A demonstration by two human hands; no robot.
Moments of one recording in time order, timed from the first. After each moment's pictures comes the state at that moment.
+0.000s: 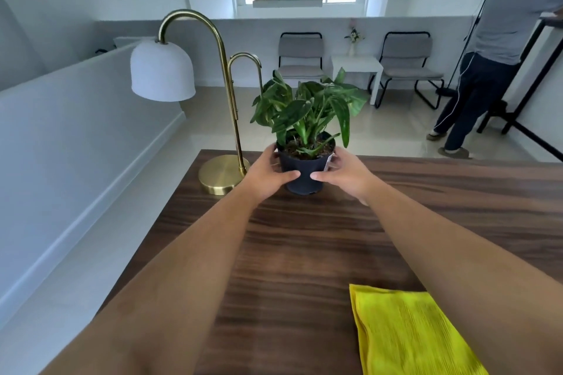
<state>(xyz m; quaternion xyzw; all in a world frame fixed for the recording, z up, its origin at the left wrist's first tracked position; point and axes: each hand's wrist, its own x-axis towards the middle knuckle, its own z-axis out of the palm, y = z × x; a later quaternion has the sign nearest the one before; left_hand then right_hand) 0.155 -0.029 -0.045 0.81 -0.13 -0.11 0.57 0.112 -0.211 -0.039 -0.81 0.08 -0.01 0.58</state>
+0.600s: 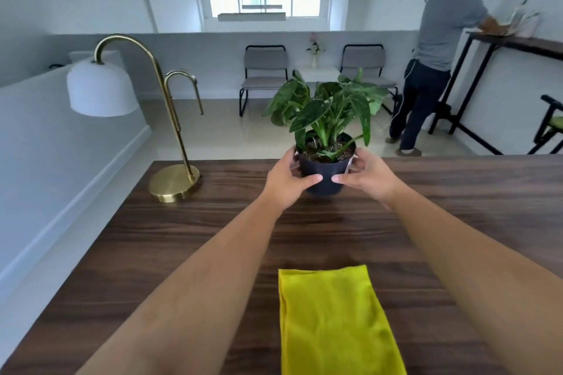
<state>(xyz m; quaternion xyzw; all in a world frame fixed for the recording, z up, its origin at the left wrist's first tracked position) 0.082 -0.156 -0.031 0.76 -0.21 -0.10 0.61 0.010 -0.327 -0.007 -0.79 0.08 -0.09 0.60</state>
